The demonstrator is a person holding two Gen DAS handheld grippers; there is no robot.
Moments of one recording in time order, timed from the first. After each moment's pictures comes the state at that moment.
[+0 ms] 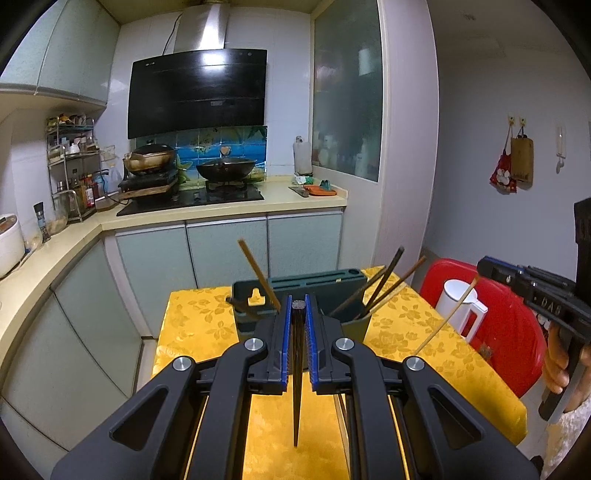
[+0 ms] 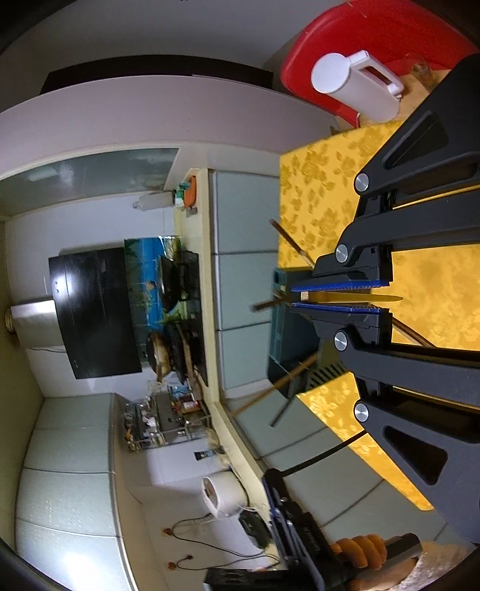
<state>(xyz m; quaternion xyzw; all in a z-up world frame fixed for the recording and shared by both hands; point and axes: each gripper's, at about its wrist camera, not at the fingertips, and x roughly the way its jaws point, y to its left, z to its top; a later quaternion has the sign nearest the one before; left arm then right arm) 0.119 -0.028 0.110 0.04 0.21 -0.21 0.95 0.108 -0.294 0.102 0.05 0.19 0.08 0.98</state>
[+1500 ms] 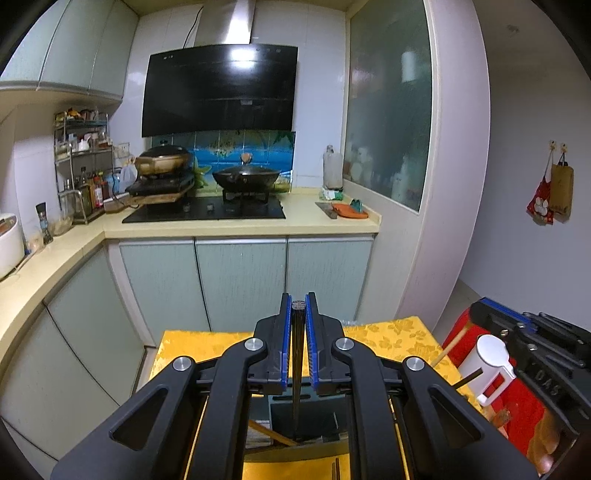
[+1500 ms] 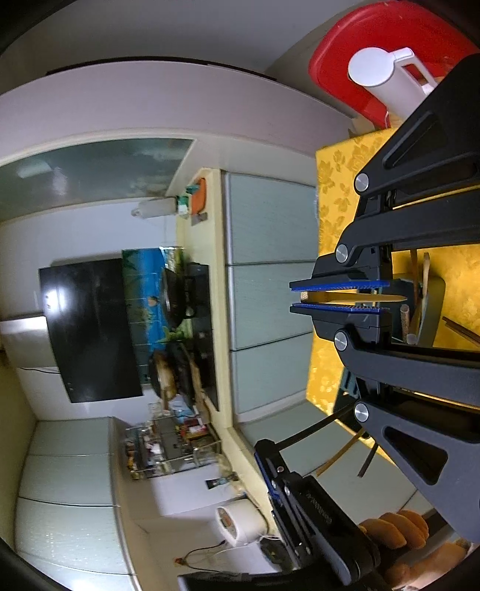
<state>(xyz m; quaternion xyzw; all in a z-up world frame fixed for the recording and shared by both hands) 0.264 -0.090 0.142 0.01 0.22 -0.15 0.96 0.247 -0.281 0.126 0.04 0.22 0.05 0.97</state>
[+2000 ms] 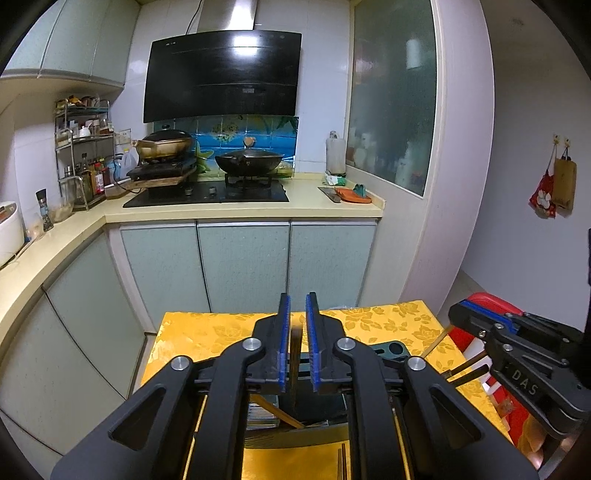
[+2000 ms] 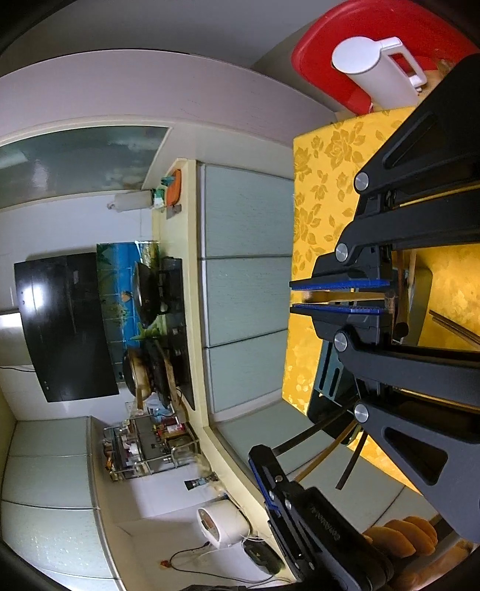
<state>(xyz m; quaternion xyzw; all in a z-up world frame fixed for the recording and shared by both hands) 0.261 -0.081 0.120 0.01 0.24 -0.15 0.96 0.264 -0.269 0.102 0.05 0.26 0.06 0.96</state>
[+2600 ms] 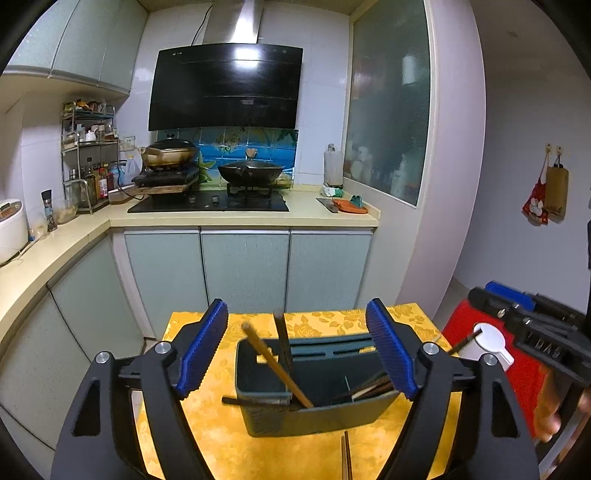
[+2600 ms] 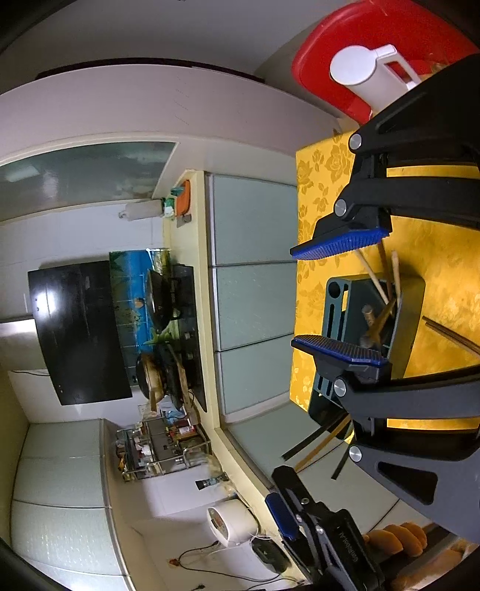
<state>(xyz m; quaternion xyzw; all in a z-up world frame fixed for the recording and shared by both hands) 0.221 -0.053 0.117 0.00 0.21 -0.16 0.96 0.218 -0.284 0.114 0.05 0.23 0.04 0.97</state>
